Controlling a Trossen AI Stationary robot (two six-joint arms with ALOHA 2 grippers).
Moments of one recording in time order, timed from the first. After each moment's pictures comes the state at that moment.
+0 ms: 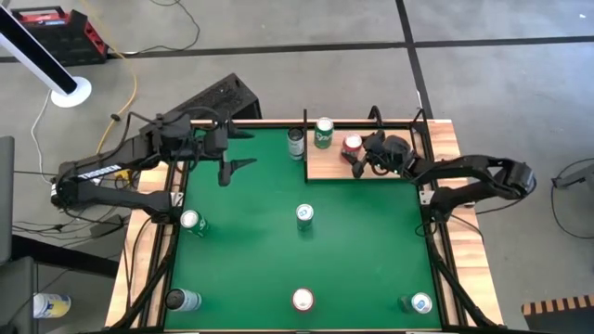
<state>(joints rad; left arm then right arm) 0.26 0.97 1.13 -0.37 0.01 0.25 -0.60 1.26 0.31 0.68 0.03 -0.03</state>
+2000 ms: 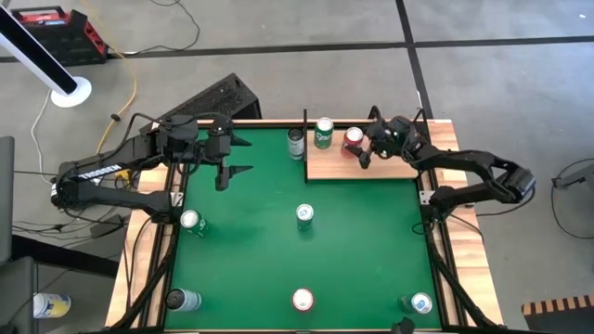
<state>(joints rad) 0.26 0.97 1.13 -0.51 0.02 0.24 -0.83 1.25 0.44 0.45 -0.32 -0.16</state>
